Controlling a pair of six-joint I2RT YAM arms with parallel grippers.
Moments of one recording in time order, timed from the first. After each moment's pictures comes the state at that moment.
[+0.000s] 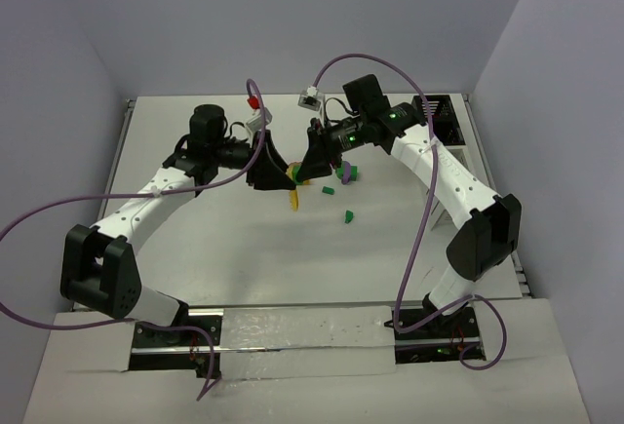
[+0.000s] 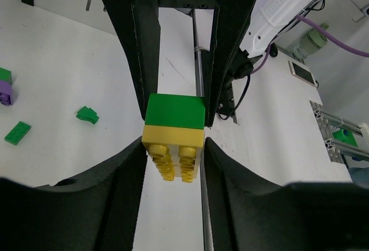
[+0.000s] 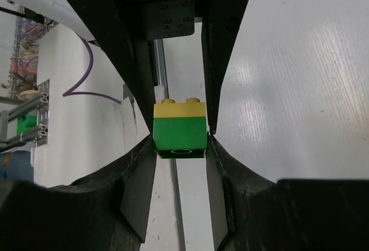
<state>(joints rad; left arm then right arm) -0.40 1.46 1.11 -0.01 1.24 -0.16 0.51 1.66 1.66 -0.81 -1.00 -0.14</state>
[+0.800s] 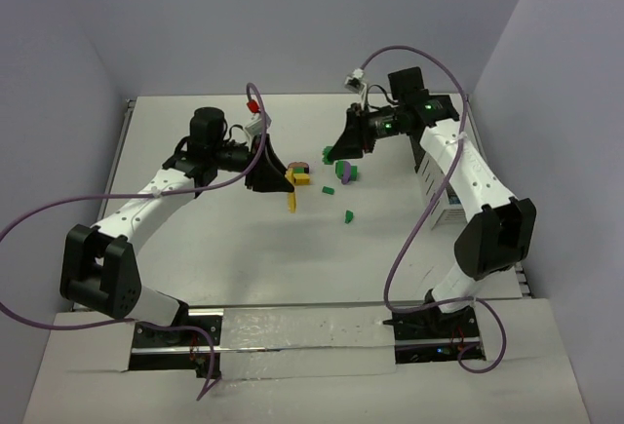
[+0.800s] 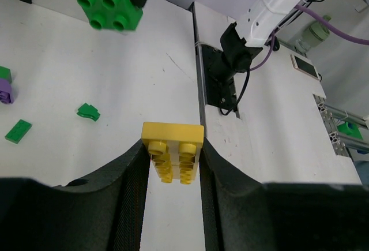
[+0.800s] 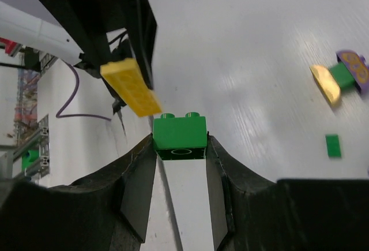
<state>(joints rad) -0.40 1.45 1.09 -0.03 1.27 -0.09 0.27 1.63 1.61 -0.82 -1.07 -0.14</state>
